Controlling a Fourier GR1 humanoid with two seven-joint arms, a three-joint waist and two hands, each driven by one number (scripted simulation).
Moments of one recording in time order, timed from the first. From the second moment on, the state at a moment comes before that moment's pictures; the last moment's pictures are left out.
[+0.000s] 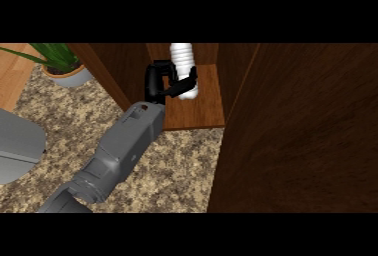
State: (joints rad) left arm -1.04 0.00 -0.27 -0.27 0.52 0.61 -0.60; right arm 0.28 -0.35 0.56 -2.48 0.02 -0.27 0.14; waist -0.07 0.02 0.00
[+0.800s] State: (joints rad) left arm -1.14 0.01 -0.20 -0.13 0.52 0.55 -0.66; right arm 0.26 -0.35 0.53 -2.48 0.00 -0.24 0.13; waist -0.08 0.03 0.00
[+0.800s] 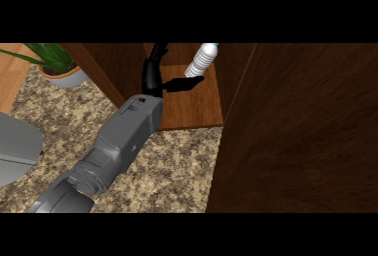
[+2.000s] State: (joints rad) left arm -1.08 0.00 -0.23 -0.35 0.61 0.18 -0.66; right arm 0.27 -0.34 0.50 -2.48 0.00 -0.22 0.15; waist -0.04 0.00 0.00
